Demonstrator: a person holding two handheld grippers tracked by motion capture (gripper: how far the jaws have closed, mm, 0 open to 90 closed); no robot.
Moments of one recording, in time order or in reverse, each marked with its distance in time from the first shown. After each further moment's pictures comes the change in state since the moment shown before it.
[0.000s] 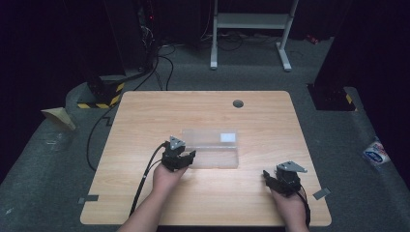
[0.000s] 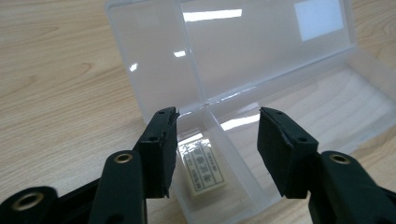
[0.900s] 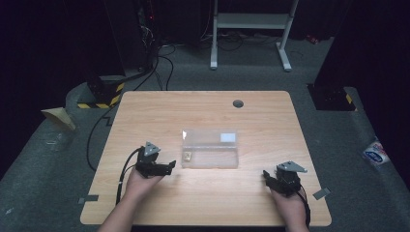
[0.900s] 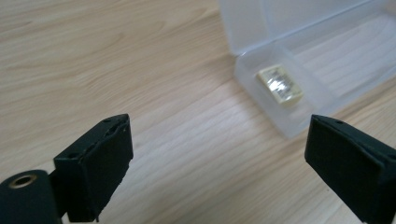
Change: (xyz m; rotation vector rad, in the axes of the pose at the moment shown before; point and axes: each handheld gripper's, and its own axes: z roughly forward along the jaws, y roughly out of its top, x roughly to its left) left arm 0.062 -0.037 -0.053 0.052 0.037 0.057; right arm 0.000 0.000 0.000 0.000 -0.001 0.003
